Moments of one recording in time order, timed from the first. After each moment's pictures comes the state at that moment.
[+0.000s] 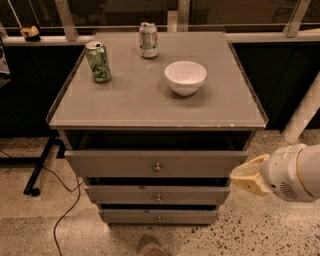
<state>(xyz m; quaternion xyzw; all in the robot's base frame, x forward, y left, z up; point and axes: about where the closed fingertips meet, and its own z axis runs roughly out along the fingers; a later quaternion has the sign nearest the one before) 0.389 -0.192 0.812 -0.39 0.86 0.11 0.31</state>
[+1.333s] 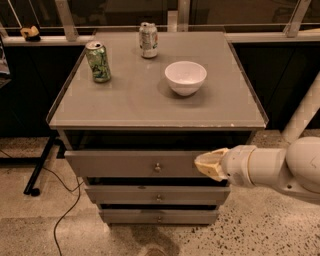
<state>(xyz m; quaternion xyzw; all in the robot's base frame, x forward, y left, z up) 0.473 -0.136 0.749 -0.37 0.81 0.19 0.41</state>
